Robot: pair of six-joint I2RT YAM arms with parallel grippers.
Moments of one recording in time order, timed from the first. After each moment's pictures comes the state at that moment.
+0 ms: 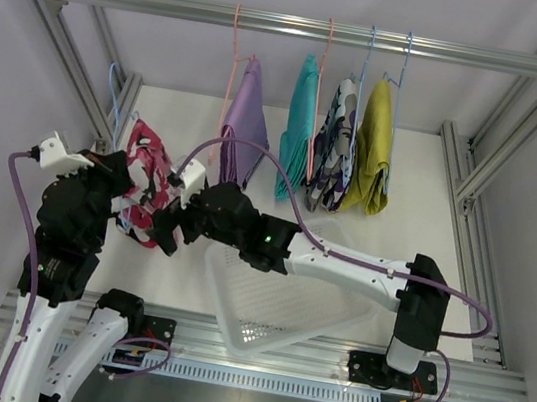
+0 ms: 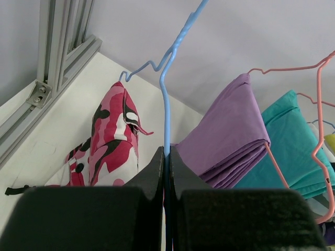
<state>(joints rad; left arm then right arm) -0.17 0.52 0.93 -0.43 -0.39 -0.51 1.27 1.77 1.52 -0.01 0.06 0.18</state>
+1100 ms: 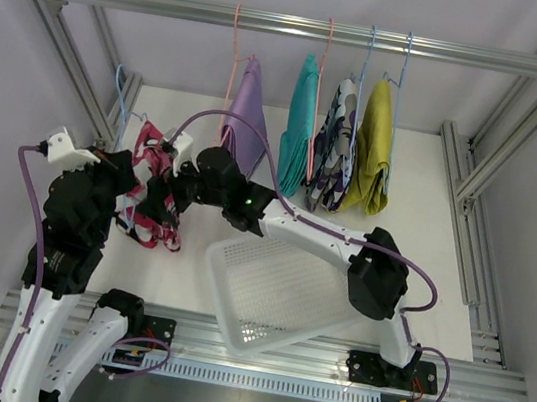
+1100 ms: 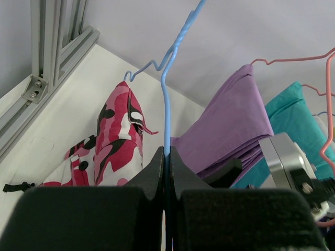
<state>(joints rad) -0.18 0.56 0.93 -0.43 -0.37 -0.51 1.10 2.06 1.80 0.05 -0.33 0.26</state>
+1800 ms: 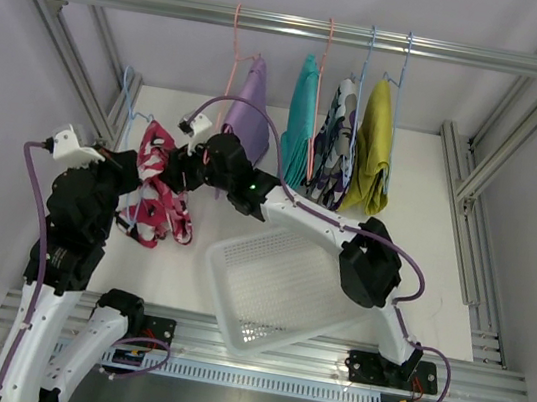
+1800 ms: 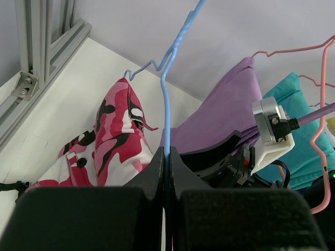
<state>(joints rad) -0.18 0.57 0.93 -0.43 -0.33 -0.51 1.02 2.16 1.89 0.05 -0.17 0.27</state>
